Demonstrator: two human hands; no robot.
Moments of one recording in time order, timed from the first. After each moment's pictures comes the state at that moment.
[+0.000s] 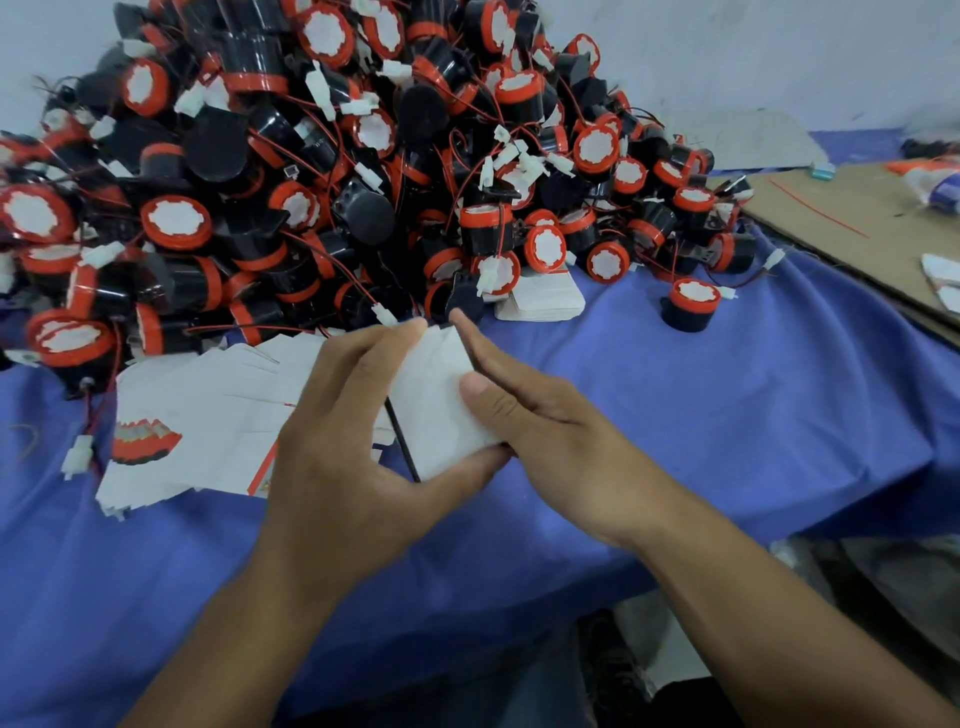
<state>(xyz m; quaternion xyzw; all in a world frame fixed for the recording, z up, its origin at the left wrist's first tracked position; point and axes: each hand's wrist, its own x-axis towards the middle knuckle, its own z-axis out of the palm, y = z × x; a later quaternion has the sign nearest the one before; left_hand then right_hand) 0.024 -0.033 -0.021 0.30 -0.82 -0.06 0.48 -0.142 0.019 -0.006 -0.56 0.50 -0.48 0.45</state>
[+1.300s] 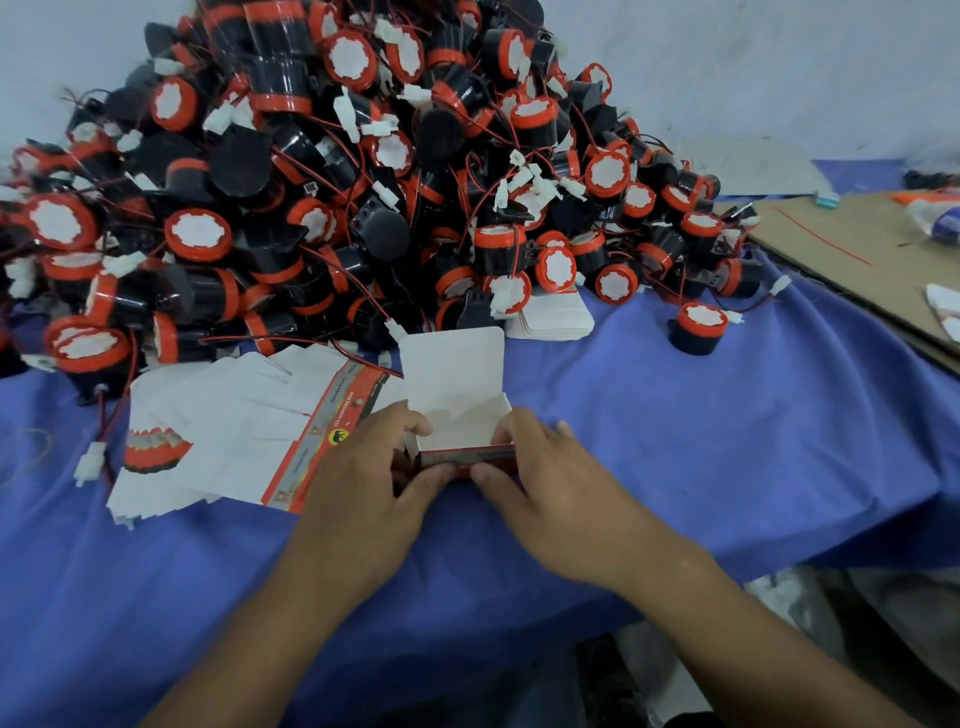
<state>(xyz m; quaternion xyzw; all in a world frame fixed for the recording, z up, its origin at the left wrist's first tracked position) 0.031 -0.047 -0.060 0.43 -0.79 -0.26 0.35 -0.148 0.017 -0.045 -0.70 0.66 -0.23 0.14</state>
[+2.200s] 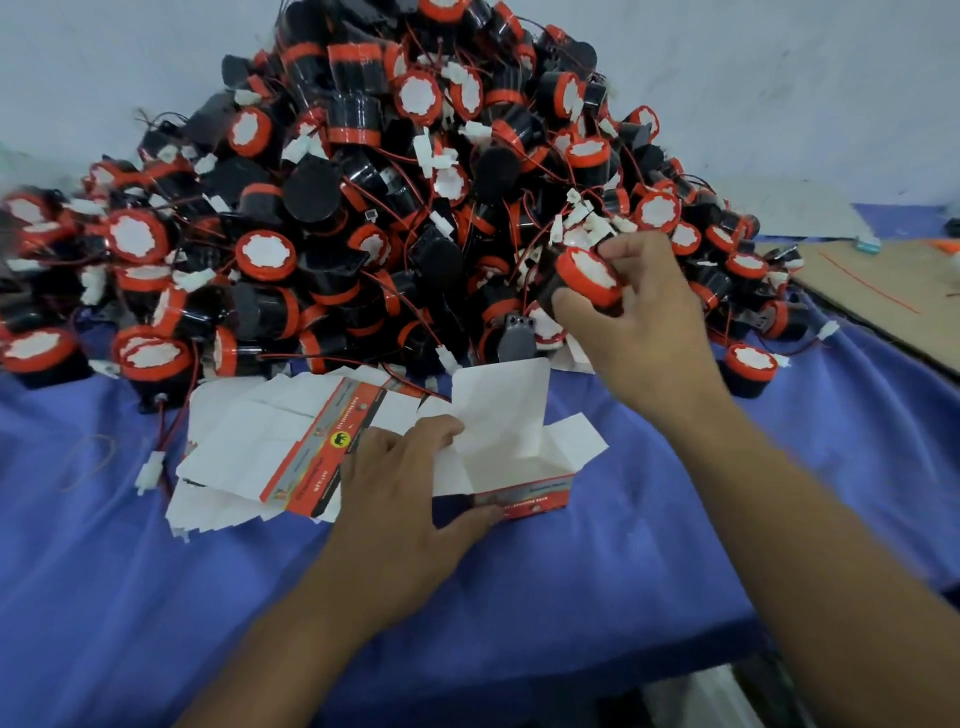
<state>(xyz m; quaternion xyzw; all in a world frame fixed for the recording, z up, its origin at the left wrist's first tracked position) 0.051 -0.058 -0.060 0.43 -0.82 -0.24 0.28 -0.173 -0.069 0.033 -0.54 0.62 -0.55 0.11</state>
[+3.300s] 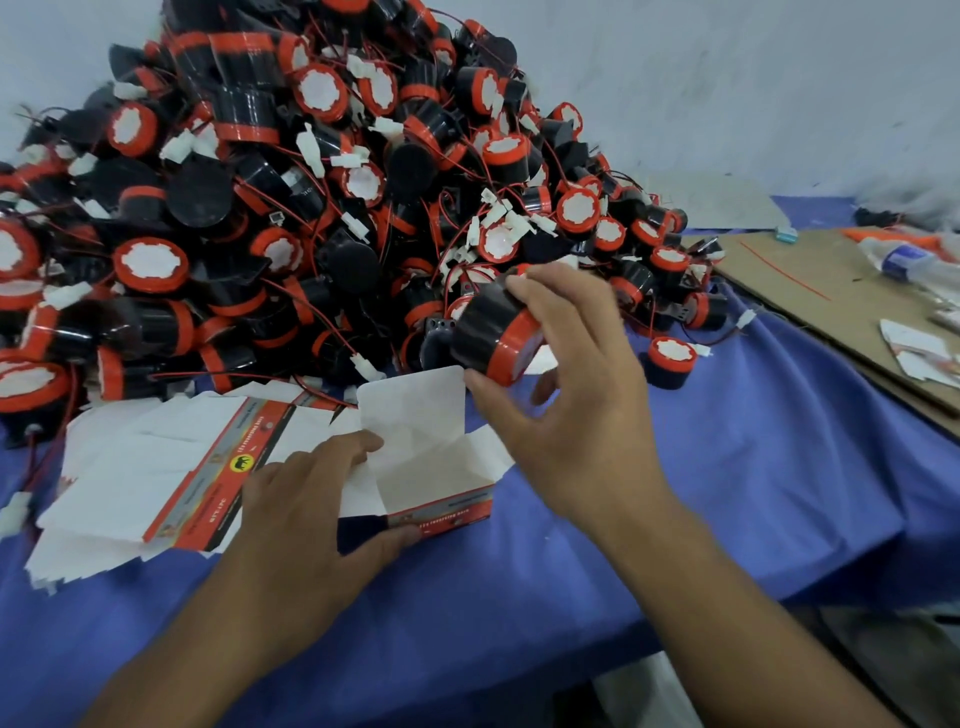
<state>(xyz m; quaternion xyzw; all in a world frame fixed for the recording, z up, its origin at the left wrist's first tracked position) 0.047 -0.057 -0.041 0.45 -0.84 -0.21 0.23 -0.170 -0.013 0.013 -0.64 0.58 -0.49 -0.11</state>
